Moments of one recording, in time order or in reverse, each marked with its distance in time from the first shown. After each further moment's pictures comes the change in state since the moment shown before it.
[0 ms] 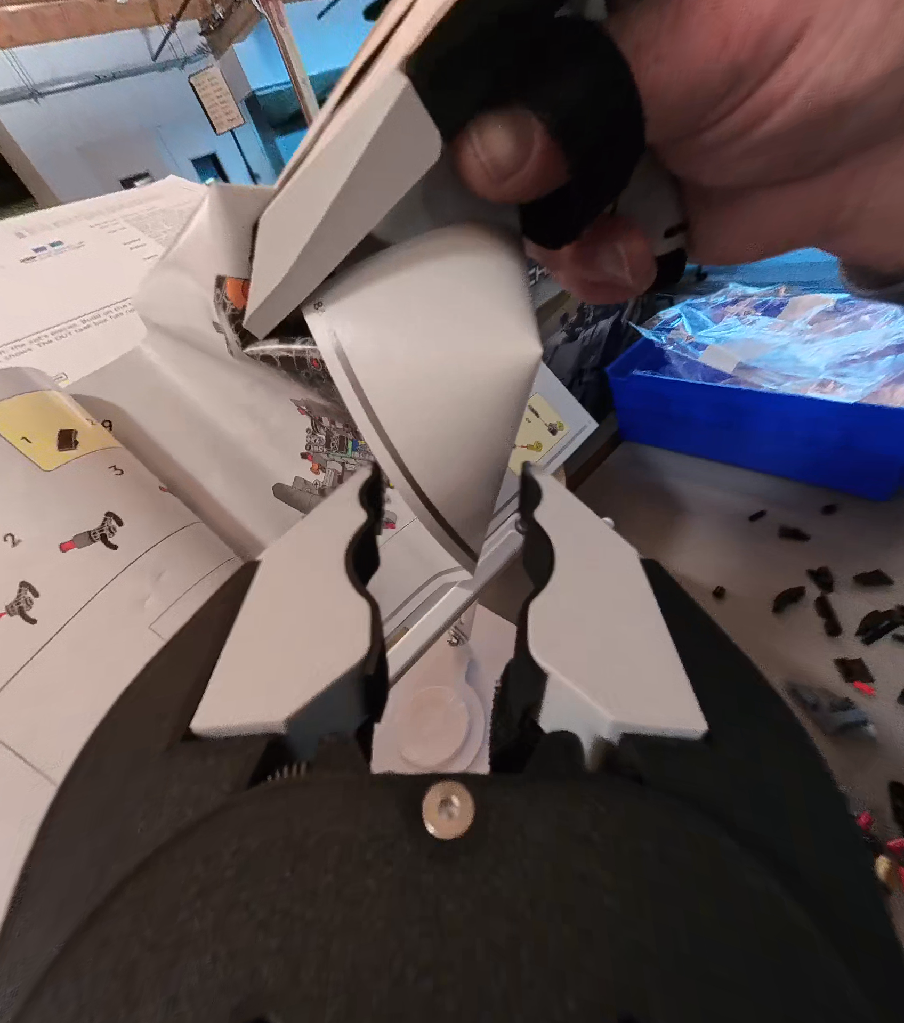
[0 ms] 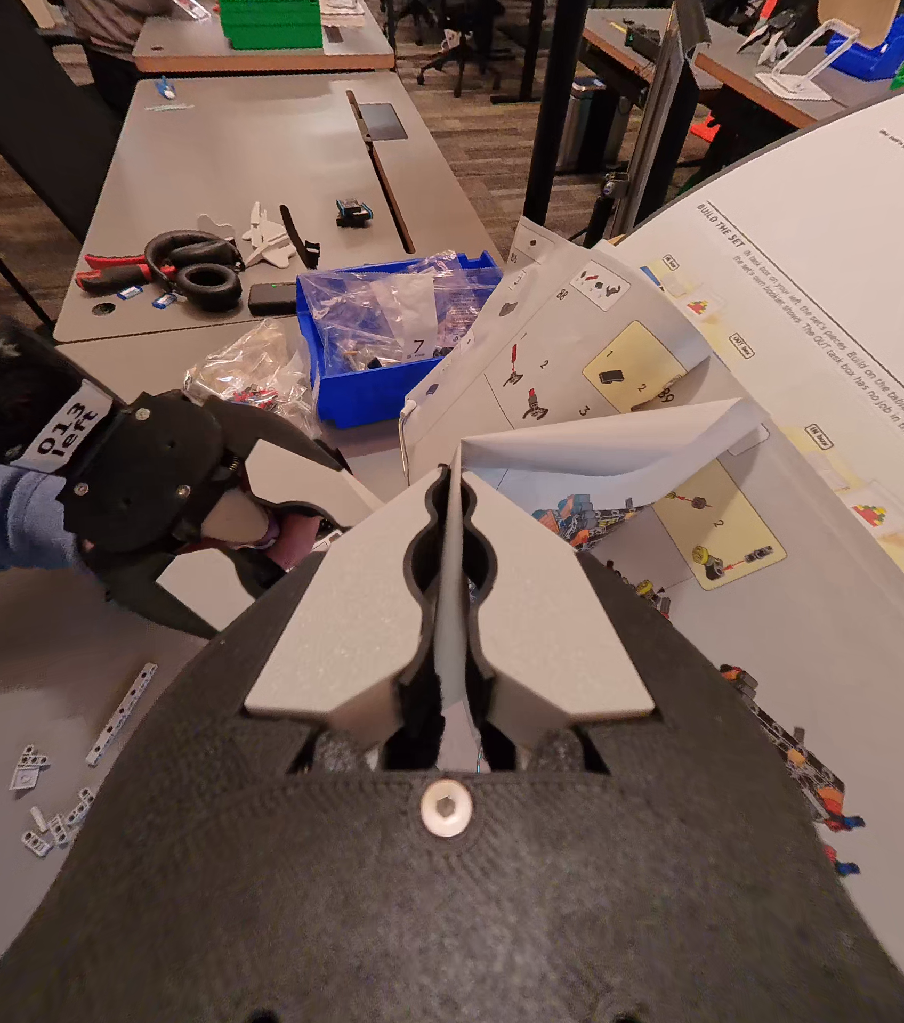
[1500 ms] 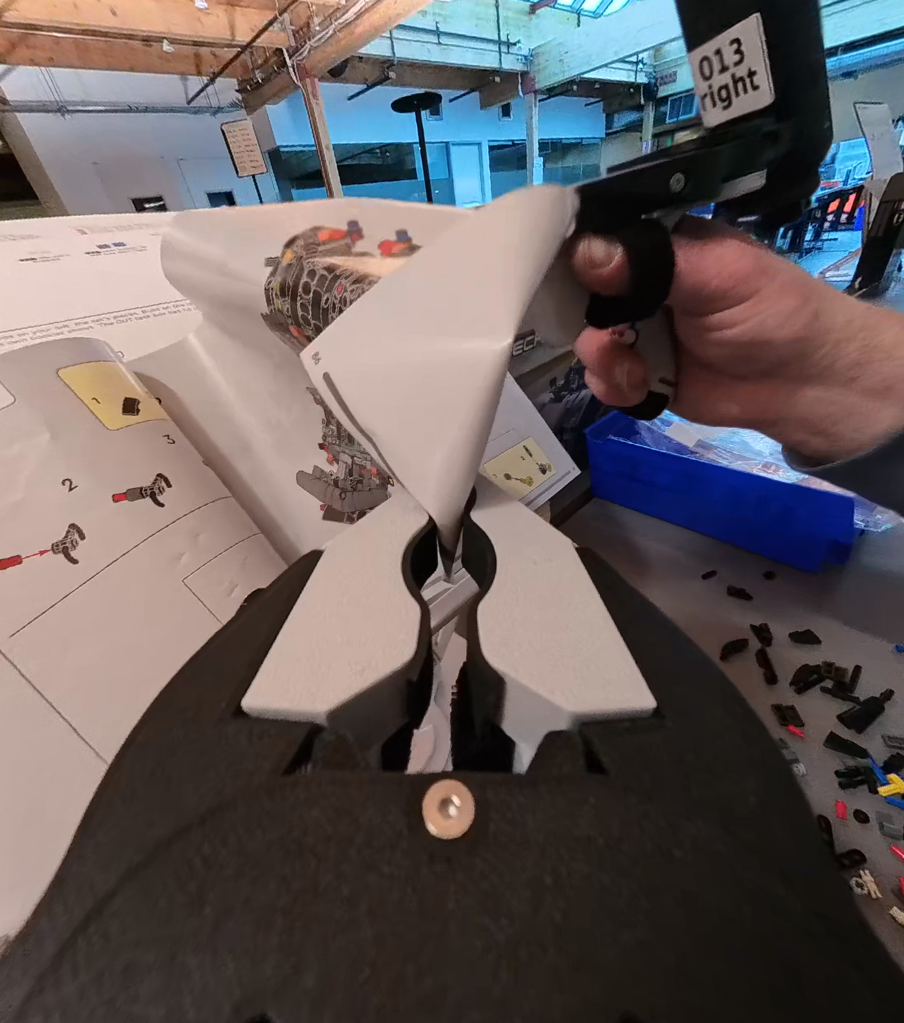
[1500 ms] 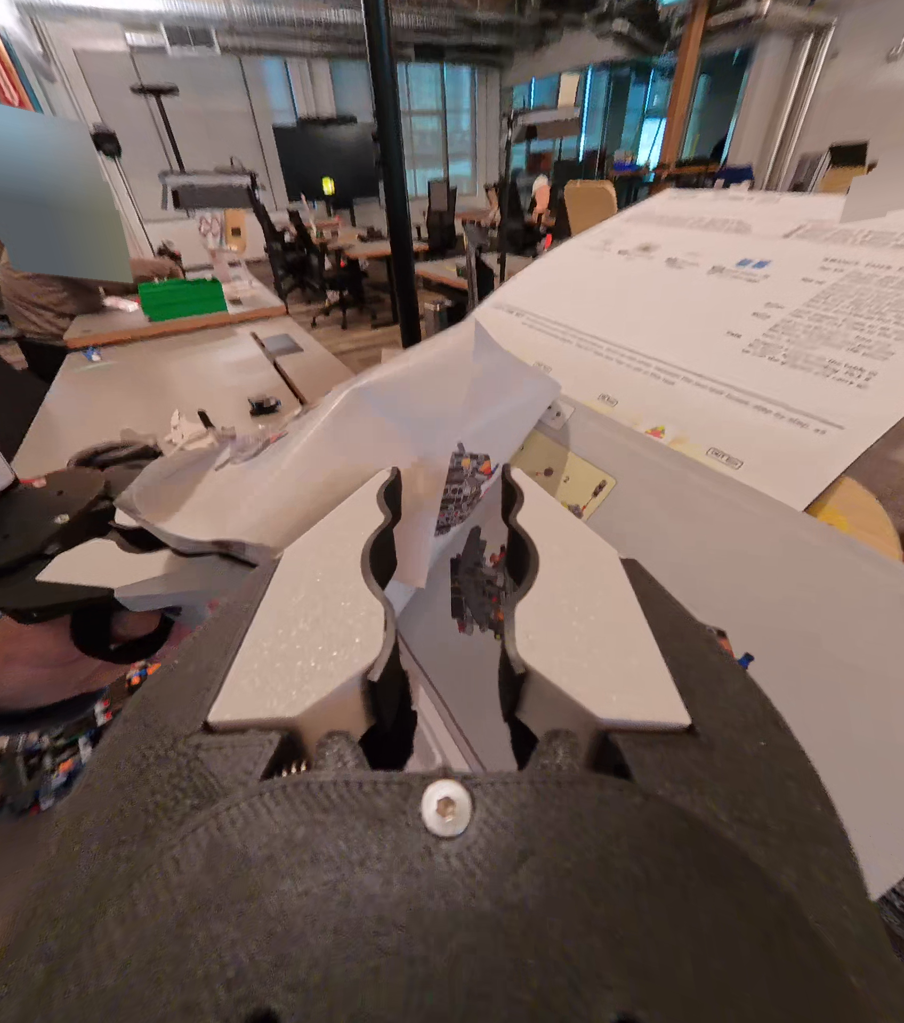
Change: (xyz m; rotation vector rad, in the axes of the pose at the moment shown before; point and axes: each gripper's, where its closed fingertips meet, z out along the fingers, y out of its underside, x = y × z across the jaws) left arm -0.011 -0.011 -0.027 0.117 0.004 -0.143; right arm 0.047 0.006 -0.047 0.368 0.233 0.151
